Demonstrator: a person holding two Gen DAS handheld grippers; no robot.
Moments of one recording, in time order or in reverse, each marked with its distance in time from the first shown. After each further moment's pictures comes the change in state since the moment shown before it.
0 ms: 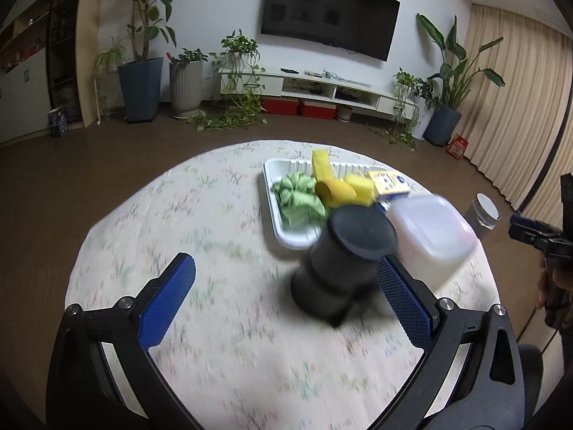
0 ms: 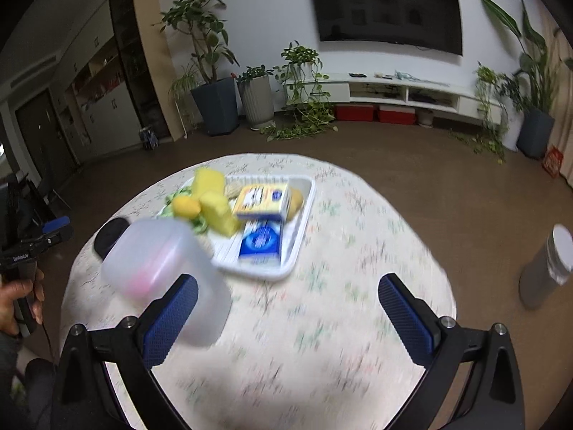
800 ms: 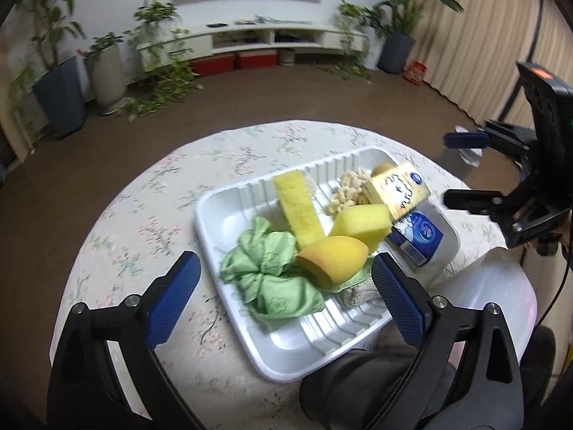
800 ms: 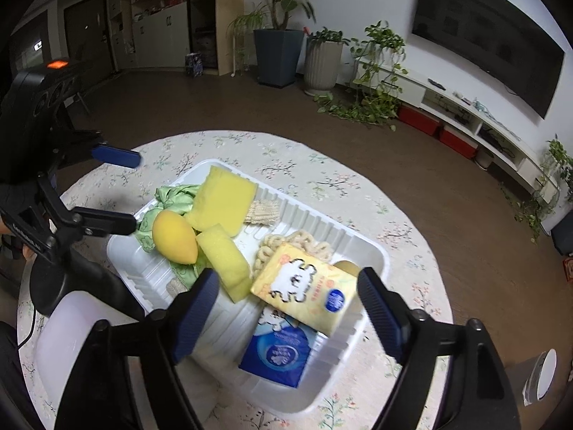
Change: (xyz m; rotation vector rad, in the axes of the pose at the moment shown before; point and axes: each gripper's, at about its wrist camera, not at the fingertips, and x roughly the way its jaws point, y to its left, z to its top) left arm 0.171 -0.024 0.113 0.238 0.241 -0.159; right arm 0.158 0.058 0.115 -0.370 0.165 0.040
